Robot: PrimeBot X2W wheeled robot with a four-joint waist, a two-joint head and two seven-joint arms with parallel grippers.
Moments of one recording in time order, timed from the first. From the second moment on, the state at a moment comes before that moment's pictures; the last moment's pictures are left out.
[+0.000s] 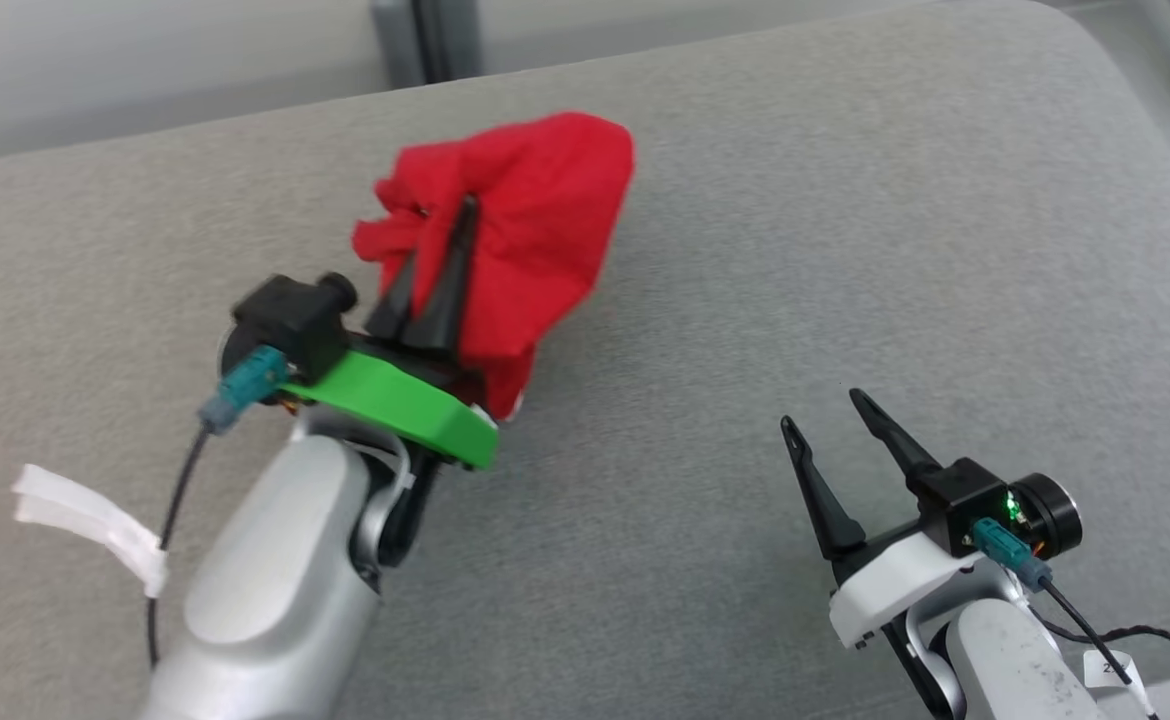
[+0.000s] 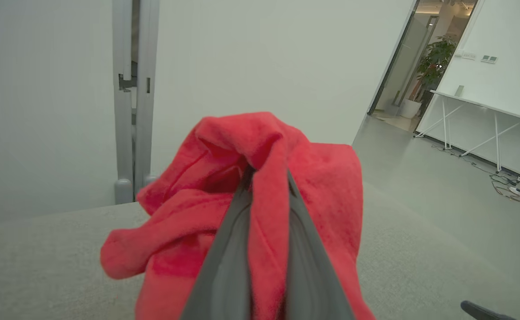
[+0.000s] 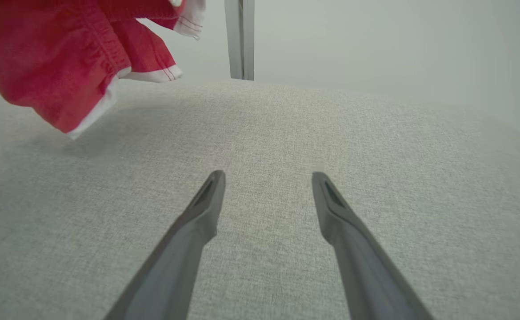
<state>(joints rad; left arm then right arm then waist) -0.58 0.16 -0.51 0.36 -0.61 -0.13 -0.26 -0.22 -0.05 0.17 0.31 0.03 0.13 -0.26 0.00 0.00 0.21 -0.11</state>
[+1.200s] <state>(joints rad) 0.01 0.08 0.01 0.37 -0.24 -0.13 -0.26 -0.08 -0.05 0.10 0.34 0.07 0.13 -0.26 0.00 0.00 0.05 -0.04</state>
